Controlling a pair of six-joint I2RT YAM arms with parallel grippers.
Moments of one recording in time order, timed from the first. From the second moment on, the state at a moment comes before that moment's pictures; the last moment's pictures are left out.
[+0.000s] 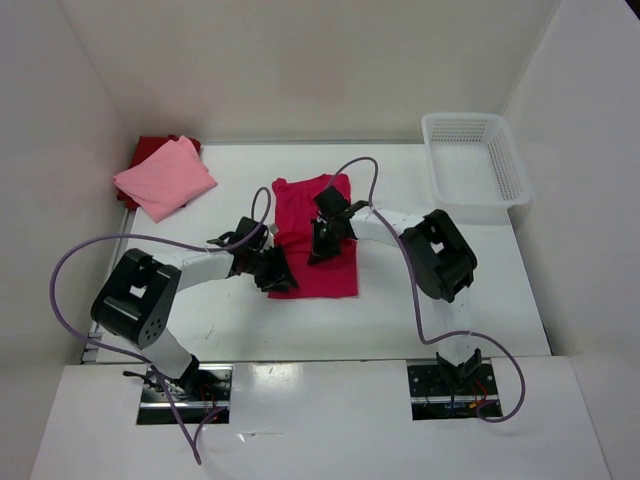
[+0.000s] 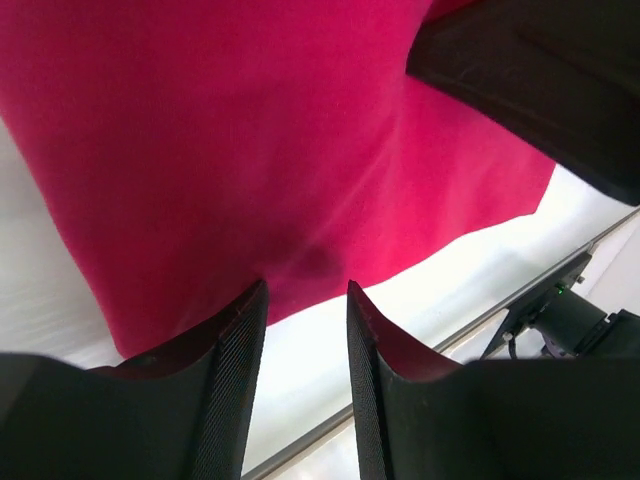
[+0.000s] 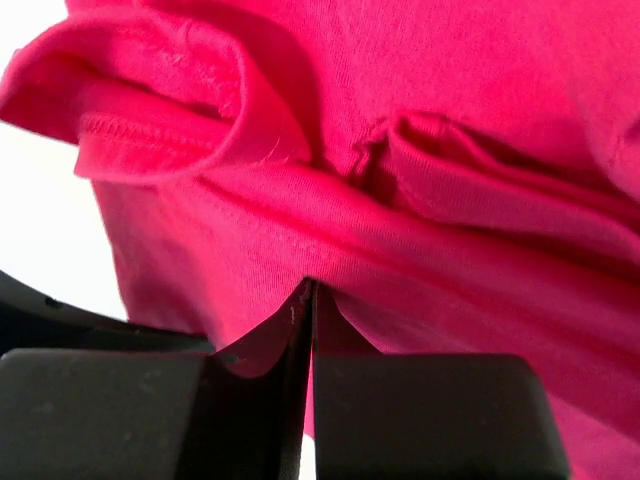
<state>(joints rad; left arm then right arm) -0.43 1.61 0.78 -0.20 0.44 -0.74 0.63 2.05 1.38 -0.42 -0.28 0.64</state>
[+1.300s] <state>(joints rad) -0.29 1.41 0.61 -0.30 0.35 -0.72 0.55 1.48 0.75 -0.35 -0.21 0.81</state>
